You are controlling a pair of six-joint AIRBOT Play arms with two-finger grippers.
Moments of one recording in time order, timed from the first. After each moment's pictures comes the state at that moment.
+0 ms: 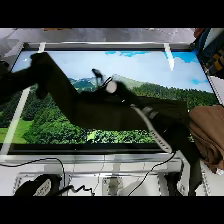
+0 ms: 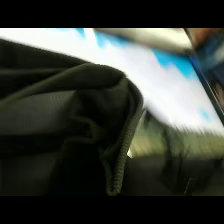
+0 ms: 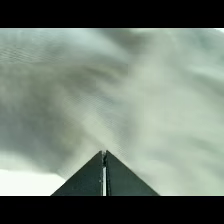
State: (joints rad) left arm 0.07 -1.03 1.14 0.58 -0.83 -1.08; right arm 0.55 -1.98 1.96 -0.98 1.02 1.64
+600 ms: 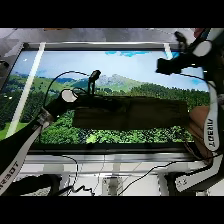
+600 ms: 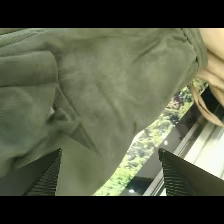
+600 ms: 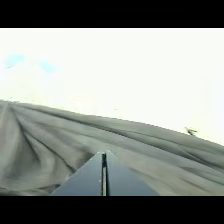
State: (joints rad) left arm -0.46 -1.38 1.14 0.58 -0.78 -0.99; right arm -0.08 -1.69 1.96 -1.16 1.36 1.51
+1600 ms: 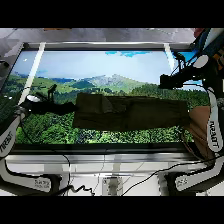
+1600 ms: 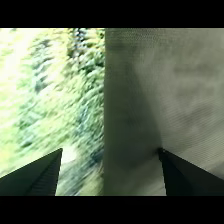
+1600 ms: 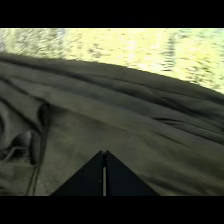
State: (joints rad) left arm 0.16 -1.63 1.05 0.70 -0.98 -0.88; right arm -0.09 -1.67 1.73 -1.15 1.38 1.40
